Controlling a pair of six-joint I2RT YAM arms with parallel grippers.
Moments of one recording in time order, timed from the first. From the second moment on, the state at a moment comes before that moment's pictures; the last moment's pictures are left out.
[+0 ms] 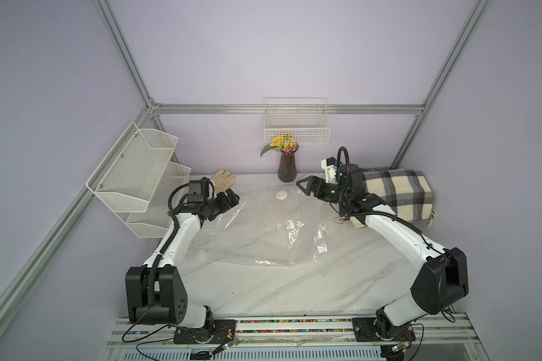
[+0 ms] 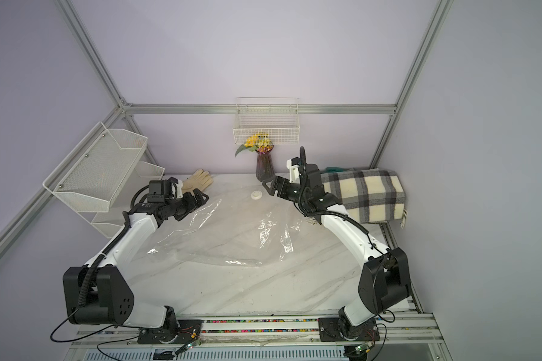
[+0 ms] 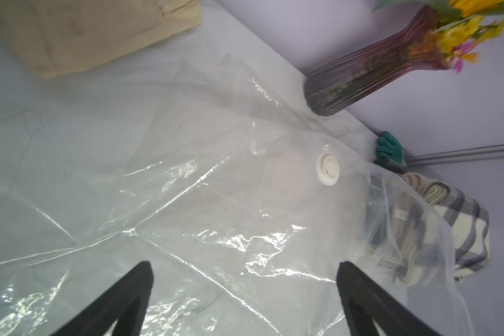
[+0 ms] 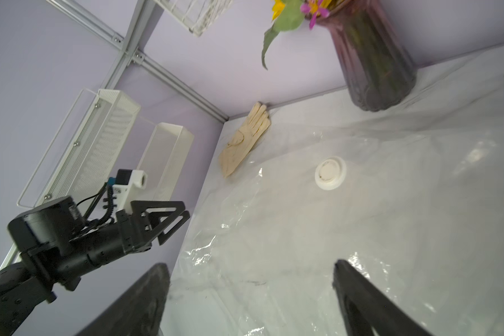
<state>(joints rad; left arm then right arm) 0.01 1.46 1.16 -0.50 0.30 -0.56 0.39 1.58 1.35 -0.17 -0.43 0.69</state>
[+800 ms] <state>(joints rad) 0.04 1.43 1.42 -0.78 -0.03 -0.36 0.36 1.67 1.00 -0.30 -0.33 0.65</state>
